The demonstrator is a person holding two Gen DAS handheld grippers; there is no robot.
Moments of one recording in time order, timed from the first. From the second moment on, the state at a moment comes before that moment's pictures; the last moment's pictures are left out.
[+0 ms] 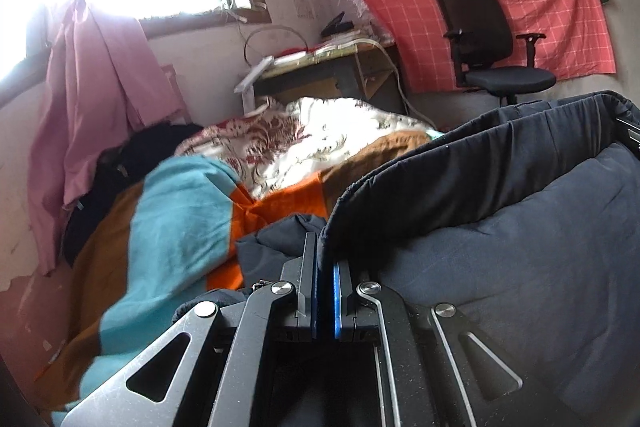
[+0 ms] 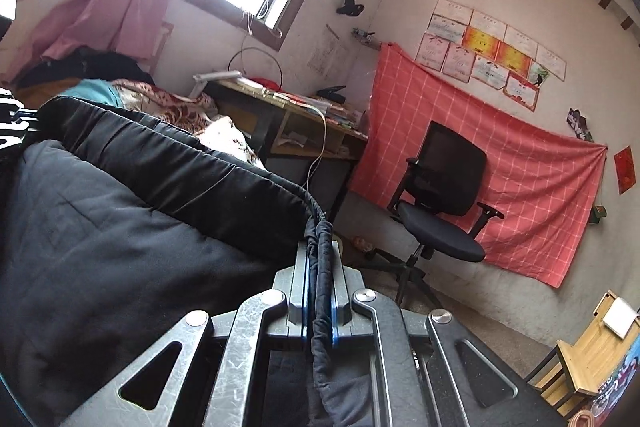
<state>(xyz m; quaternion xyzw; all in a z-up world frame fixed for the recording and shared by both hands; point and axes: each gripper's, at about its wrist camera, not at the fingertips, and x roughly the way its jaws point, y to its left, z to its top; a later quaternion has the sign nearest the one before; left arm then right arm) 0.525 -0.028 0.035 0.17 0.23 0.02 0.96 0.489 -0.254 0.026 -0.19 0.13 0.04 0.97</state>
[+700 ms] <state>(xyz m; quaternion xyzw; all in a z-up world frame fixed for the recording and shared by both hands) 0.507 -0.008 0.074 0.02 0.21 -0.04 0.98 0.537 -0.267 0.020 -0.23 0.15 -0.01 0.96</state>
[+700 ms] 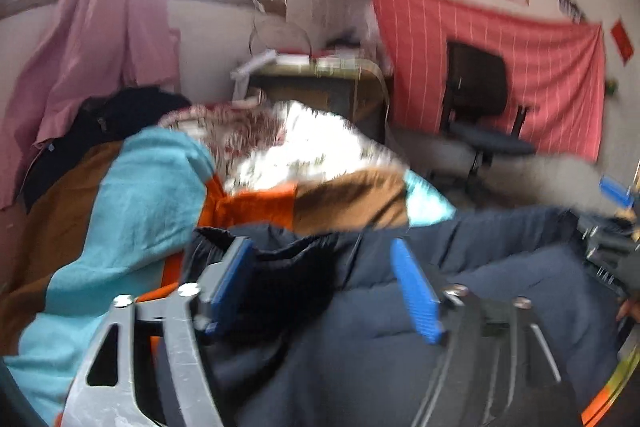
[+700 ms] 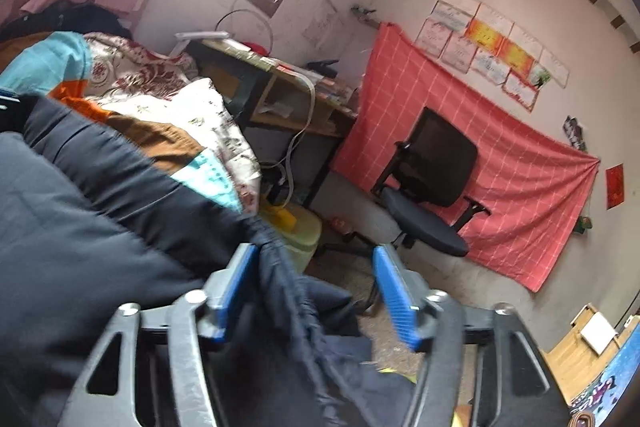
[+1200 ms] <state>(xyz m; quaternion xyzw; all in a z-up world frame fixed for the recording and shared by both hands) 0.471 -0.058 0.030 0.05 0.24 -0.09 0.97 0.450 -0.298 0.030 -0.01 0.16 0.12 0.98</state>
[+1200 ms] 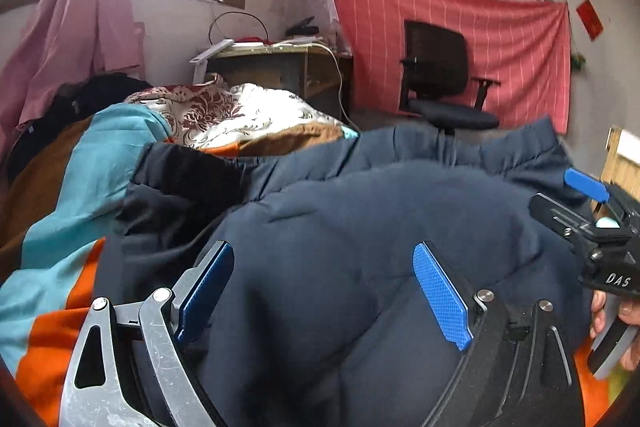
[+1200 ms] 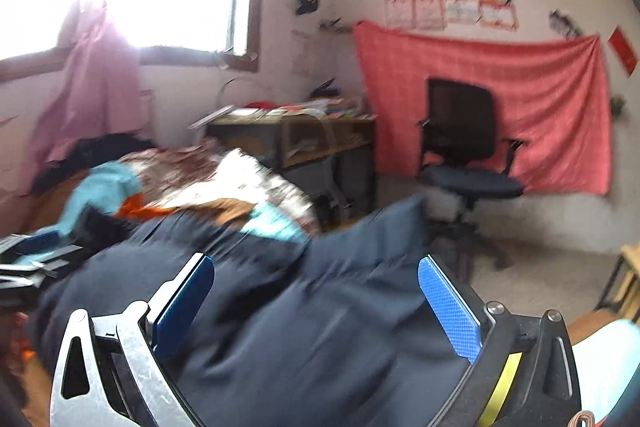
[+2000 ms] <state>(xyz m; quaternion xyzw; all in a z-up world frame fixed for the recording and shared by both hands) 0.570 0.019 0.002 -0.07 0.29 -0.06 0.95 0.605 -0.306 -0.027 0.04 0.32 0.17 0.93</state>
